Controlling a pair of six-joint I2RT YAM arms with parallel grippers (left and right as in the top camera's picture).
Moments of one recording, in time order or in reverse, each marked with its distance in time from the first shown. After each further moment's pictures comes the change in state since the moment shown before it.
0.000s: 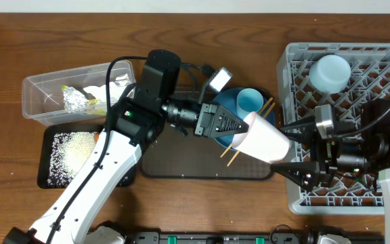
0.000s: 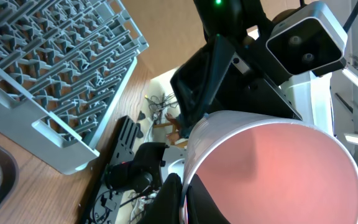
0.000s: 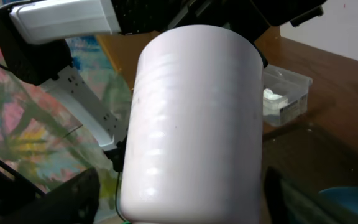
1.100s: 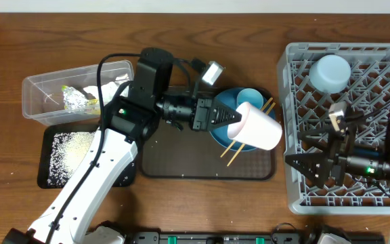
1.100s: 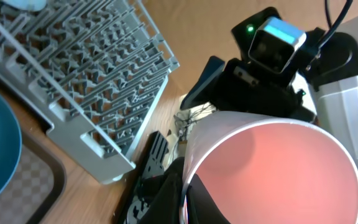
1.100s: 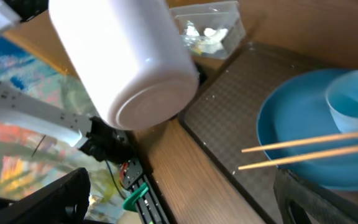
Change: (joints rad) left arm 0.043 0.000 0.000 -0.012 -0.101 0.055; right arm -0.206 0.000 0.011 -0.091 0.246 0.196
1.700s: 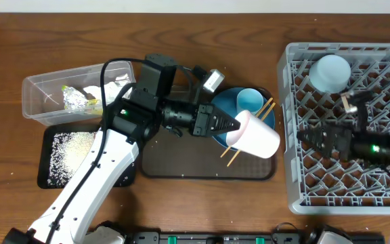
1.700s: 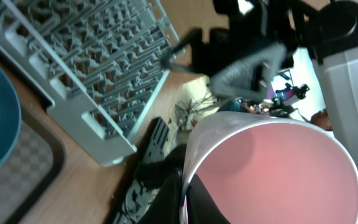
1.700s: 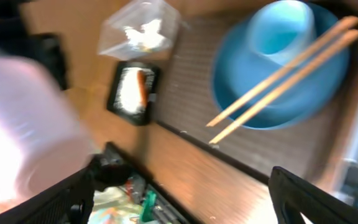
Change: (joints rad) left arm -0.013 0.000 0.000 -0.127 -0.017 0.070; right arm -0.076 0.066 0.016 0.140 0.153 0.465
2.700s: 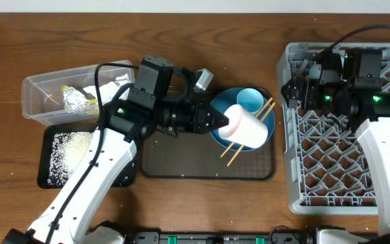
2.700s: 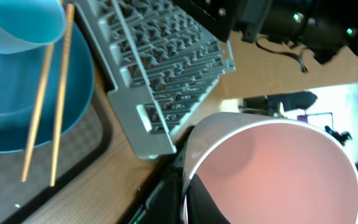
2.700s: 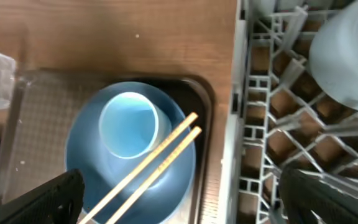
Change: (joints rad) left arm 0.024 0.000 0.000 -0.134 -0.196 -0.055; right arm 0.383 0.207 0.001 0.756 0.684 0.566
